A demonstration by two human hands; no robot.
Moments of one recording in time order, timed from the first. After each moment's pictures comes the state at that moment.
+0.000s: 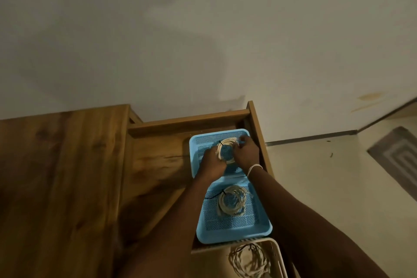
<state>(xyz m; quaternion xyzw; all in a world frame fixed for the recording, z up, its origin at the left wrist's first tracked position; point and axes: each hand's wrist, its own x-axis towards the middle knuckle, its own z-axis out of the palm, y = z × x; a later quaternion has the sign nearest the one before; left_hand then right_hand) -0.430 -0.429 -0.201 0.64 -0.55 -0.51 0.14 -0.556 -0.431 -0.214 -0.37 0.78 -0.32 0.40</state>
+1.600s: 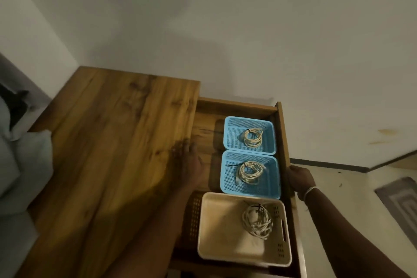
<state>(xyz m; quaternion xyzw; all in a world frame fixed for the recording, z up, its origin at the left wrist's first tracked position) -0.206 -0.268 -0.150 0.76 -0.62 -0.14 0.15 -0.543 -0.272 -0.170 -0.39 0.81 -0.18 0.39</state>
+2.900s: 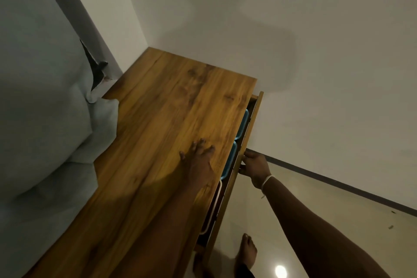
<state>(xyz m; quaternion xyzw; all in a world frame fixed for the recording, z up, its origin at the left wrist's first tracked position) -0.119 -0.219 -0.130 0.78 -0.58 -0.21 0.03 -0.294 -0.298 -0.174 -0.40 0.57 -0.25 0.67</state>
